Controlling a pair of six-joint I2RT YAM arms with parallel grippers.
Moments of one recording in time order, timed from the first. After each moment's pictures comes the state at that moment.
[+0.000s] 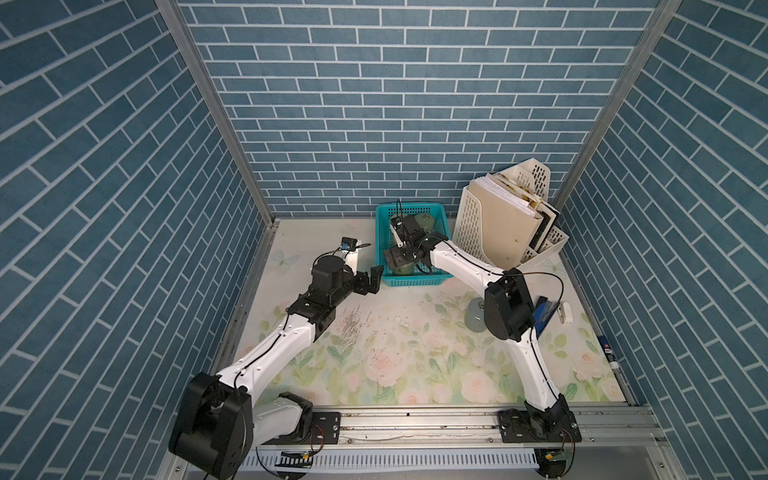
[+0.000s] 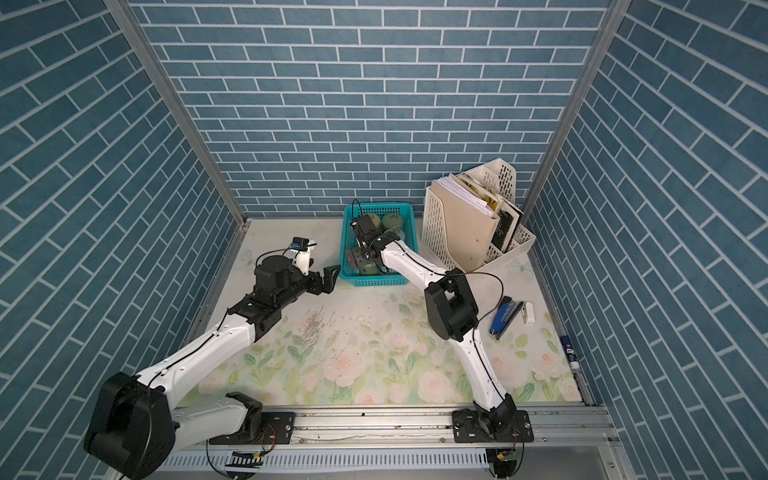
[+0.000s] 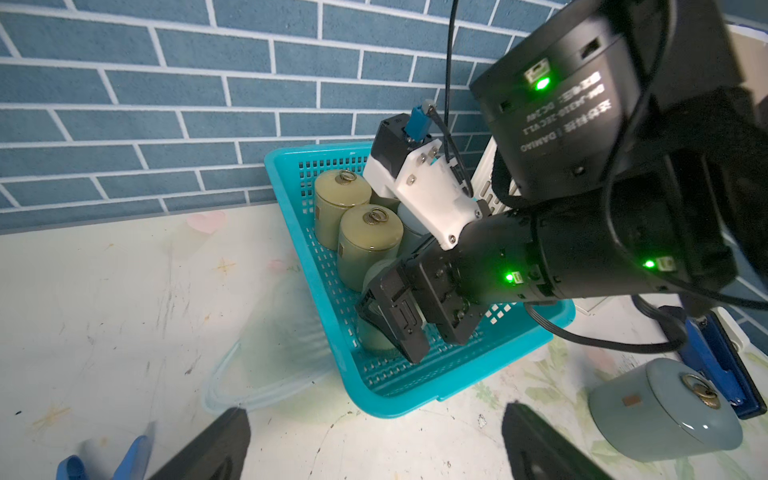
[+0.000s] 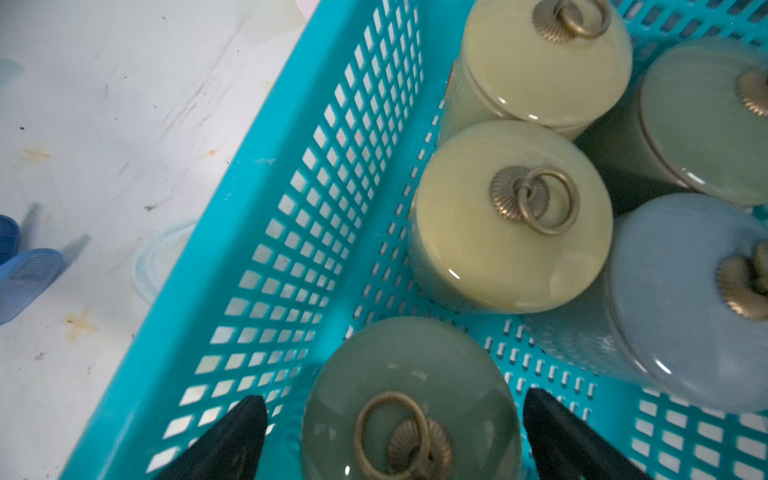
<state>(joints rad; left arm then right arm) -0.39 1.20 0.74 0.10 0.10 -0.17 0.75 2.33 2.08 -0.66 0.13 0.16</state>
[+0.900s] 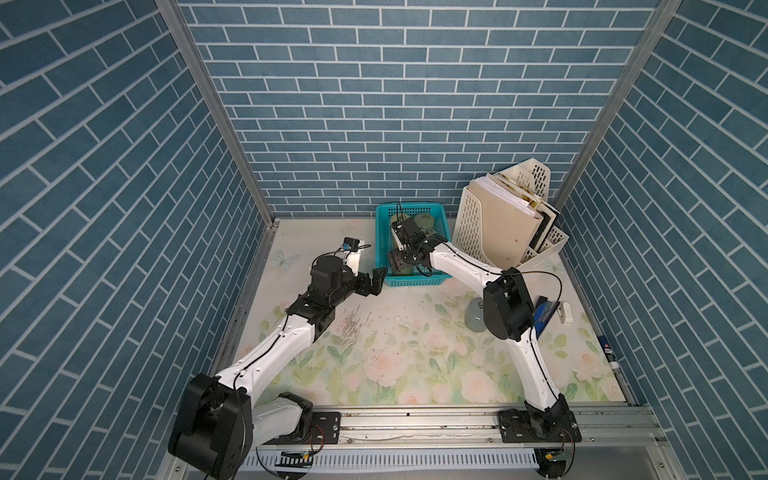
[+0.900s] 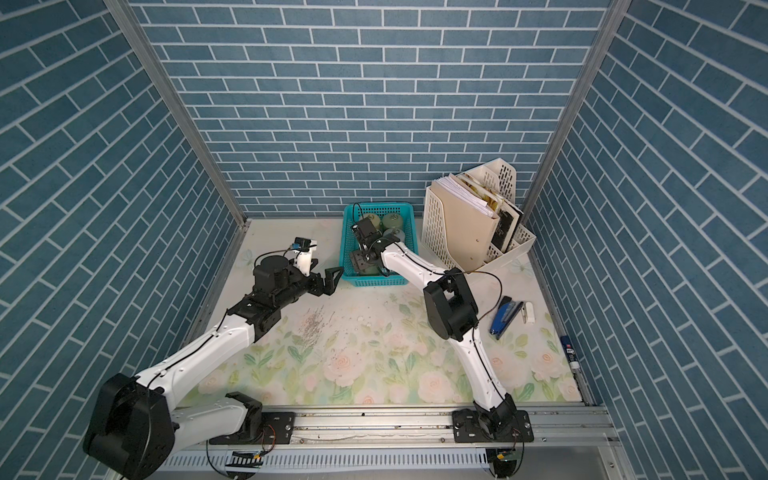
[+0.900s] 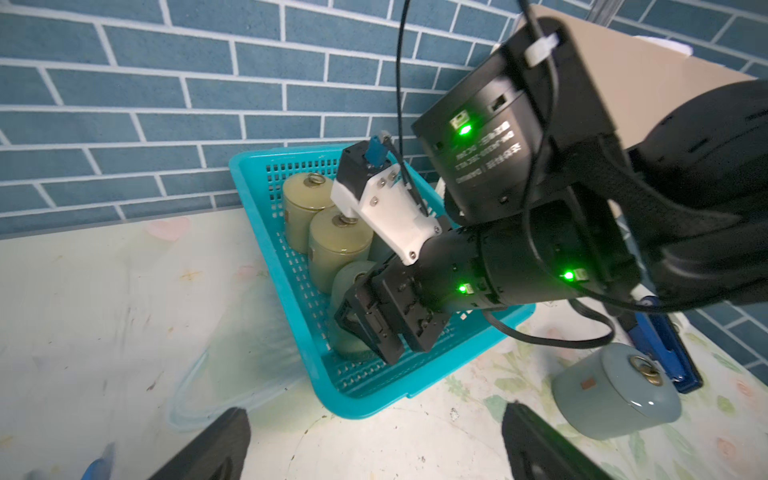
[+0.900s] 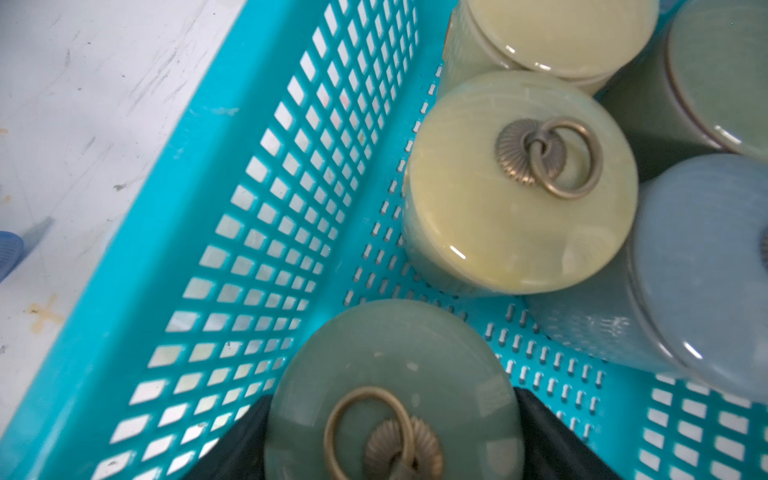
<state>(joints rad) -0.39 1.20 0.74 0.13 0.22 -0.17 0.75 2.32 2.04 -0.64 0.13 0.17</state>
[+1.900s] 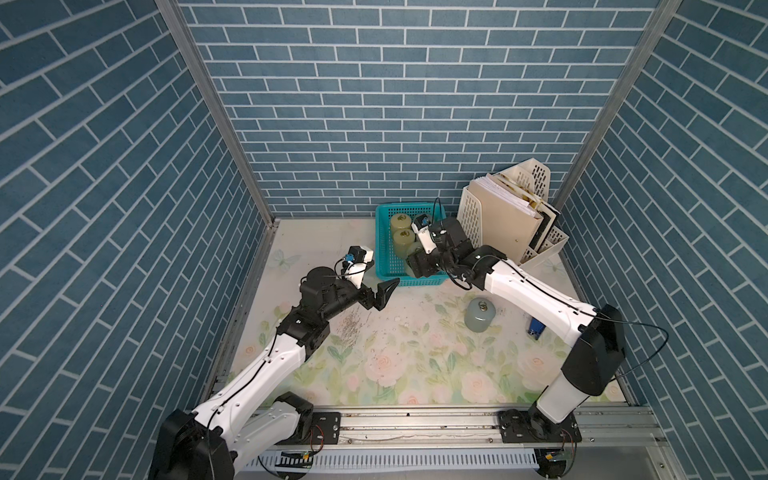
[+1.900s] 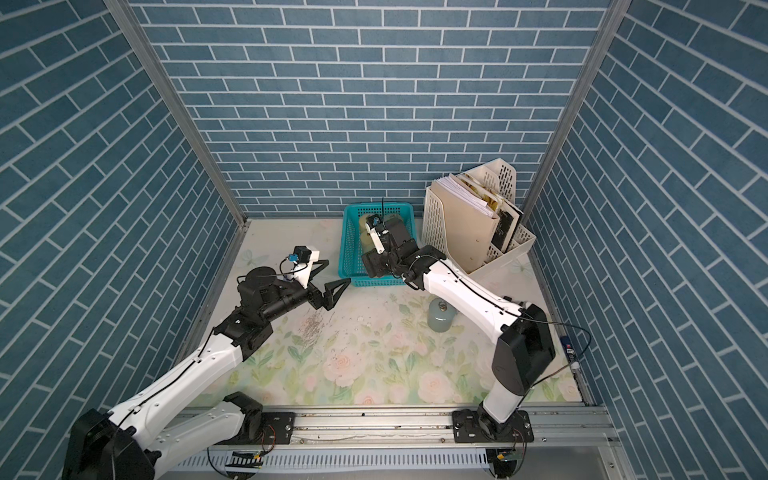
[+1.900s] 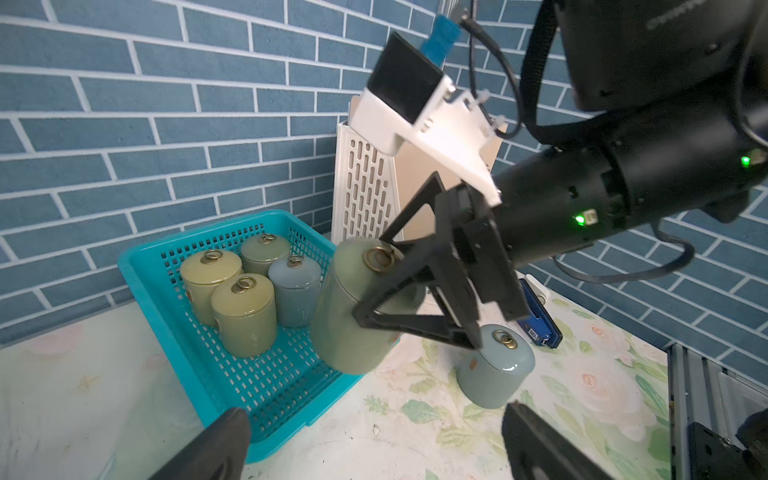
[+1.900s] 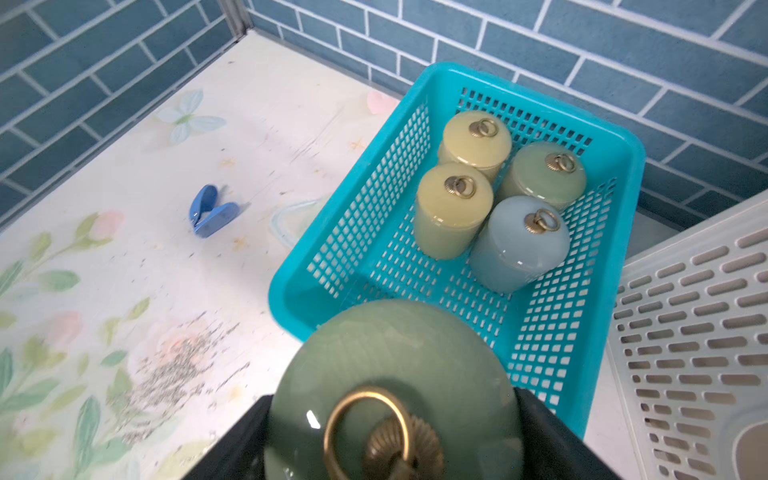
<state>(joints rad) -0.46 1.00 0.67 0.19 0.39 -0.09 0.79 1.62 1.45 -0.51 0.07 0.05</state>
